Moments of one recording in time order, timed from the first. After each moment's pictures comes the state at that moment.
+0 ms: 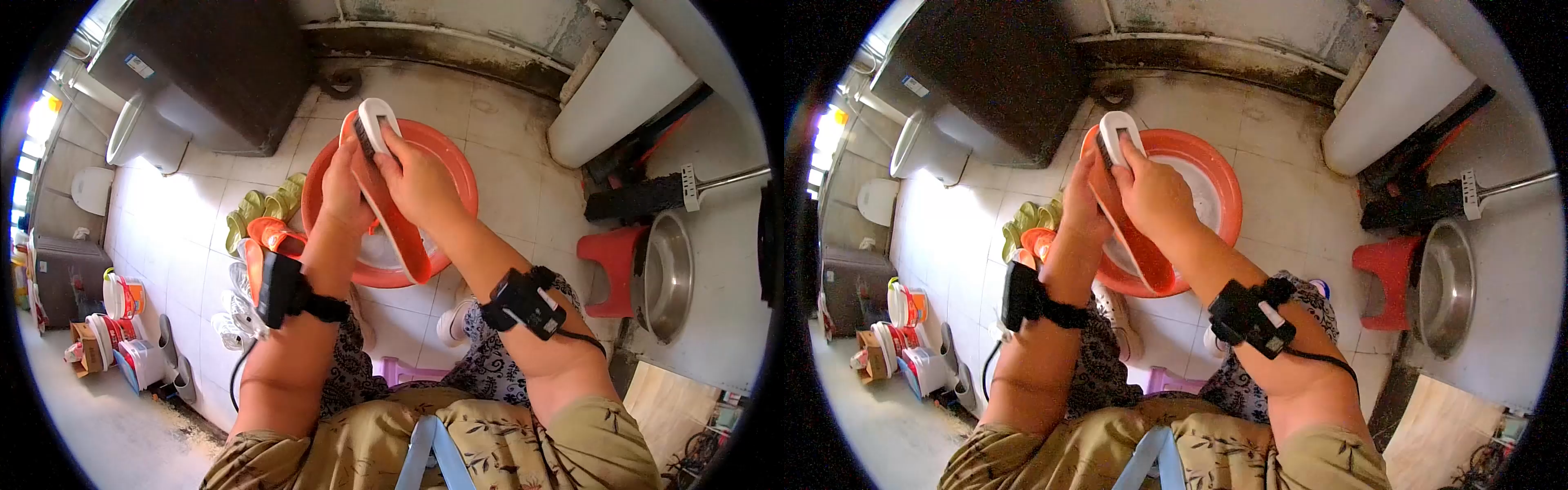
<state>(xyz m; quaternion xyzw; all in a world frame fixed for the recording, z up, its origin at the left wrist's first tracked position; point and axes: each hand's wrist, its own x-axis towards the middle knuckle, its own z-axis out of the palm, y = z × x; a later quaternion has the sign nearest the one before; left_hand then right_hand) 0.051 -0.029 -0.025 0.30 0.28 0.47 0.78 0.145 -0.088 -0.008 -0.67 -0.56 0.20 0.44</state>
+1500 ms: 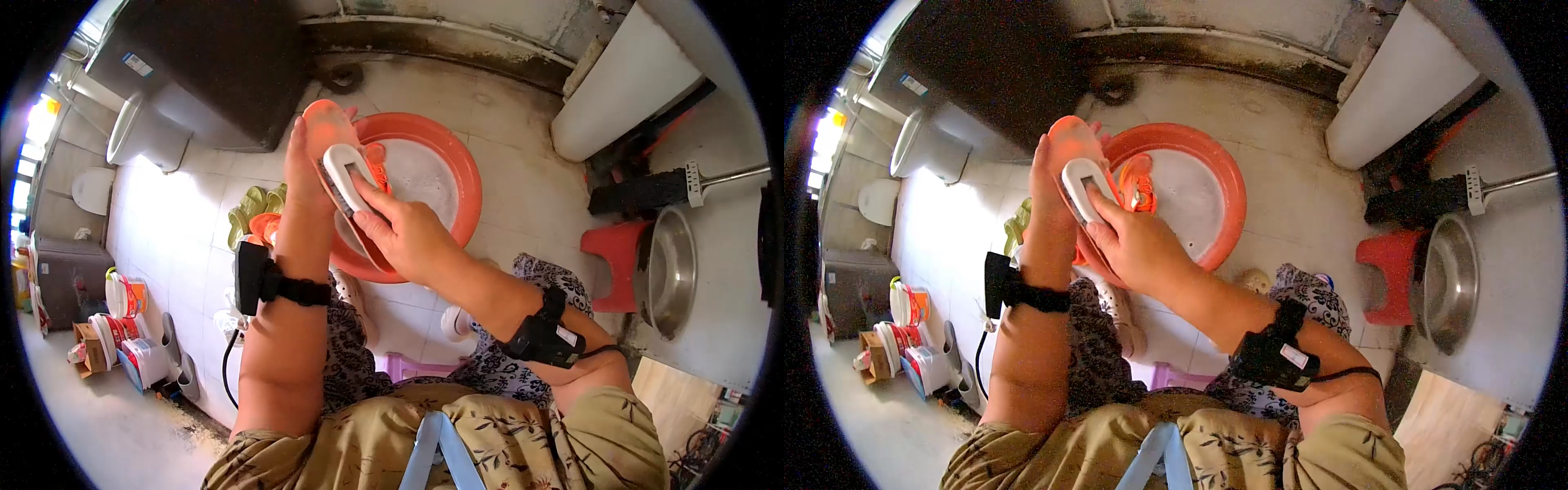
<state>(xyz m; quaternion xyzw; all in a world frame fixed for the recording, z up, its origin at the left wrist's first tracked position) 0.014 0.003 -0.017 0.31 0.23 0.45 0.81 0.114 -0.133 0.004 -0.59 -0.57 0.36 0.45</state>
